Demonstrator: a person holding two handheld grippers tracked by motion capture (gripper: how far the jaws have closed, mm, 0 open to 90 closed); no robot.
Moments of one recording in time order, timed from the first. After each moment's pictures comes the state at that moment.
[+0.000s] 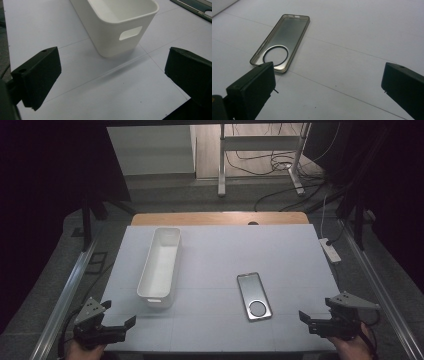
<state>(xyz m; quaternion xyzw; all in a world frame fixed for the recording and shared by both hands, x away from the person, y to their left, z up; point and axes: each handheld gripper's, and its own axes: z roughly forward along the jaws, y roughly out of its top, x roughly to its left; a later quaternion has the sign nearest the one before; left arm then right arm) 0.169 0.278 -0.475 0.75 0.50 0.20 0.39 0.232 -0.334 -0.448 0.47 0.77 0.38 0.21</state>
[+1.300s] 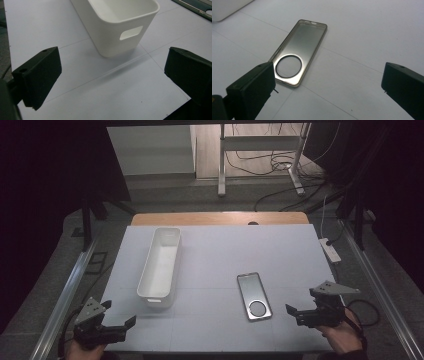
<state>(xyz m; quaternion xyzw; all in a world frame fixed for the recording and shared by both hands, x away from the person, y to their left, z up) 0.169 0.278 -0.475 0.75 0.50 0.20 0.39 0.259 -0.304 -0.444 0.43 0.80 0.38 0.18</state>
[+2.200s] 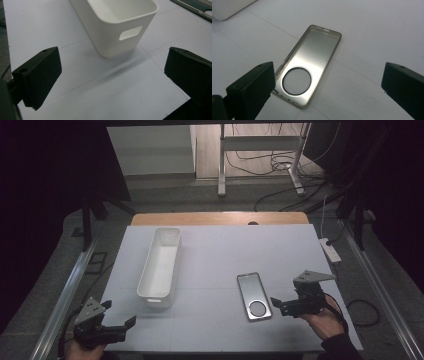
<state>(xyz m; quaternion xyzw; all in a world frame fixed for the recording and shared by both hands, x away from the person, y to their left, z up) 0.169 0.278 -0.475 0.75 0.50 0.20 0.39 0.288 -0.267 -0.443 0.40 0.83 0.37 0.16</state>
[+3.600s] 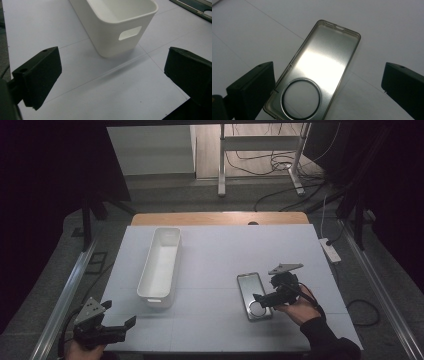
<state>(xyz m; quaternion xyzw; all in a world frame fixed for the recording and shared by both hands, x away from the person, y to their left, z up) 0.169 0.279 -0.475 0.75 0.49 0.20 0.39 0.323 -0.221 -0.468 0.40 0.86 0.31 0.13</state>
